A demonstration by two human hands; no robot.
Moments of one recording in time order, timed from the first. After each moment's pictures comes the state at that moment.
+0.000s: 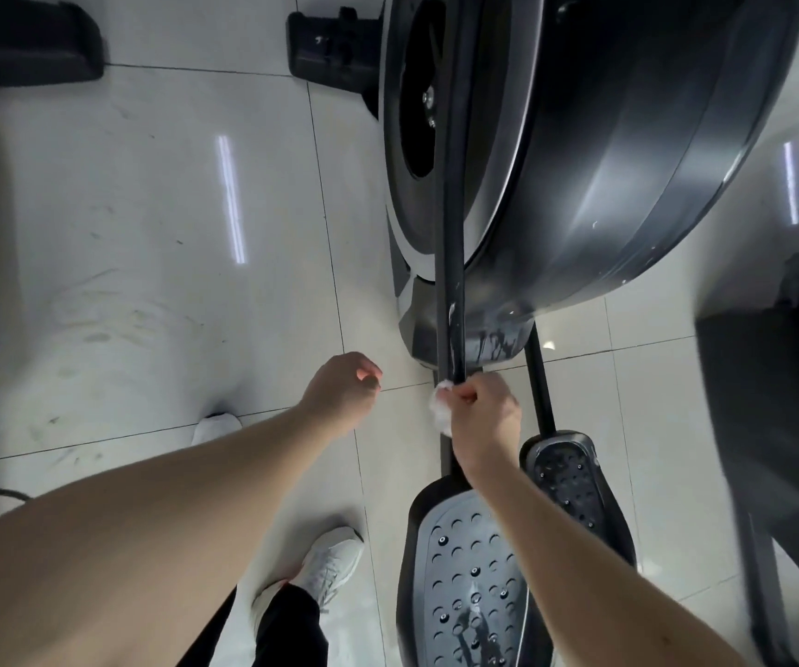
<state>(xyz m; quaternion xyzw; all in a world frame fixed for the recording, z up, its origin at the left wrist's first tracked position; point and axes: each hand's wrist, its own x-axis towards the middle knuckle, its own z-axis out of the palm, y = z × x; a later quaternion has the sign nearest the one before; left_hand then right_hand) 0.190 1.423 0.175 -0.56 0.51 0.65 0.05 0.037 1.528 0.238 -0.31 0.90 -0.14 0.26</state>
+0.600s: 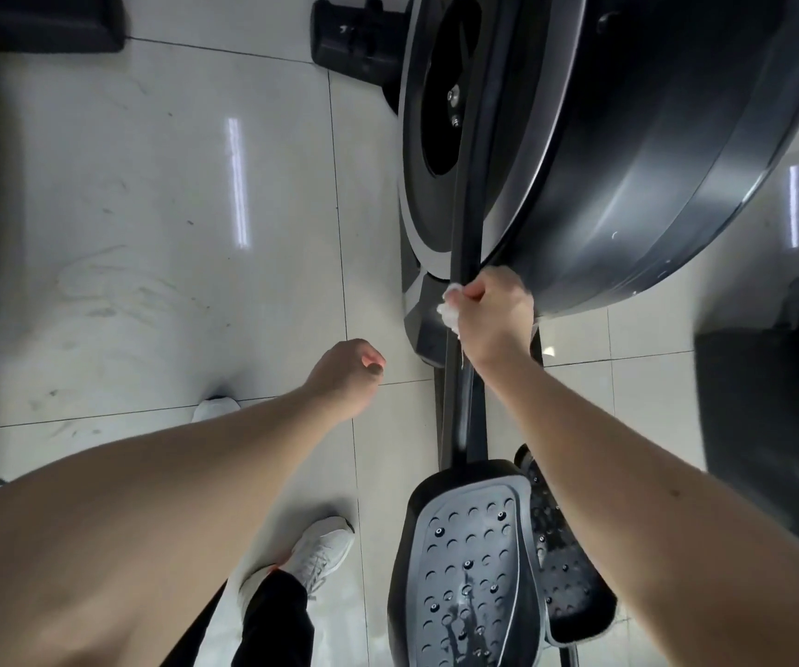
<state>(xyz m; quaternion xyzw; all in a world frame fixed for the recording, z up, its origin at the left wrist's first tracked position) 0.195 1.415 0.172 -0.55 0.53 0.64 0.05 0.003 1.420 0.249 -0.34 0.90 -0.14 0.24</state>
